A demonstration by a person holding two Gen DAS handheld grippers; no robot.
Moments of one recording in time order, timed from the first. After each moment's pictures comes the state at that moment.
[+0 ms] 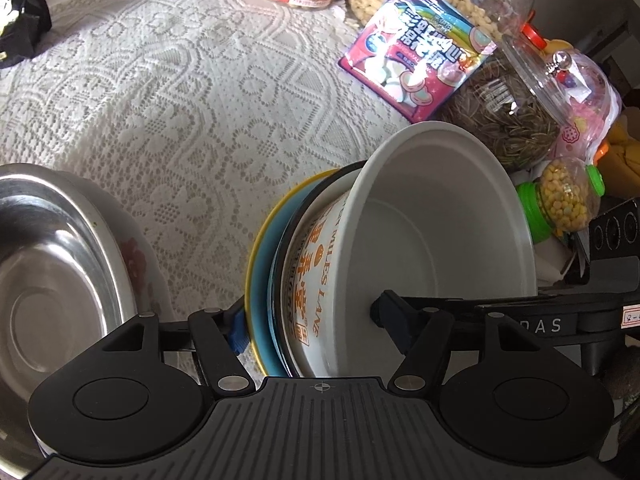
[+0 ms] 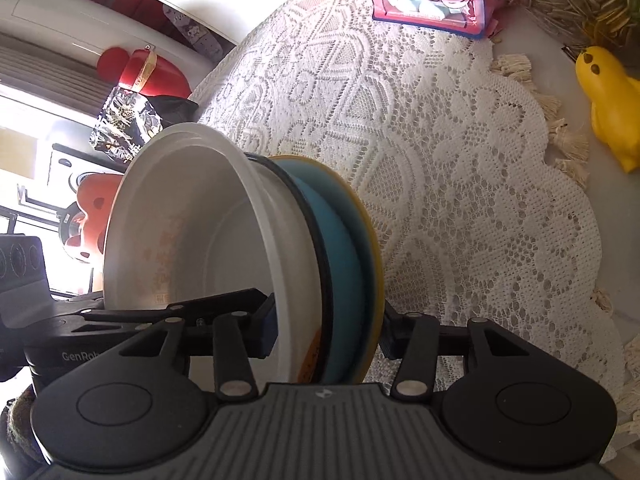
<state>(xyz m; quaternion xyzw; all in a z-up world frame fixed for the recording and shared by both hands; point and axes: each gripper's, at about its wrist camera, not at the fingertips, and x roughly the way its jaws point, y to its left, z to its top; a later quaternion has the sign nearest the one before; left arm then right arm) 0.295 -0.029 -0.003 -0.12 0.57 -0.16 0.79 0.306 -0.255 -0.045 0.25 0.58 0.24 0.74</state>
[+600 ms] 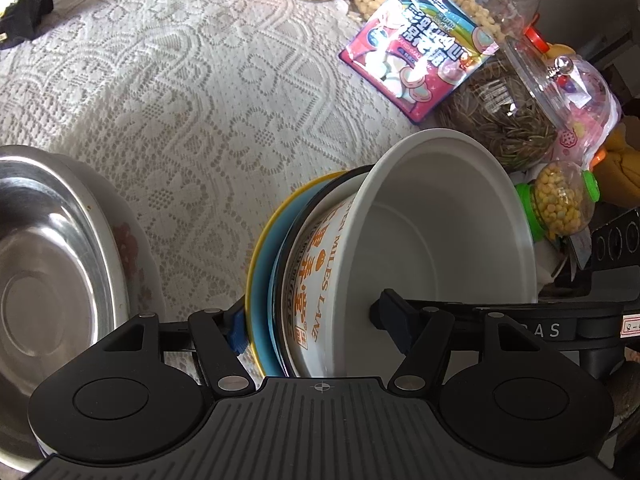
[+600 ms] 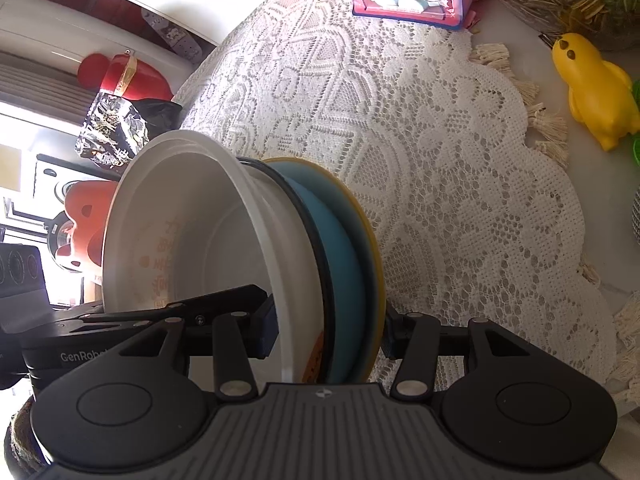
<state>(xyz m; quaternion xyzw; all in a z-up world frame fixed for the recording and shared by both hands) 0.294 -0.028 -0.002 -0.14 0.59 -0.16 0.78 0.302 -0.255 -0.038 0.25 0.60 0.21 0.73</state>
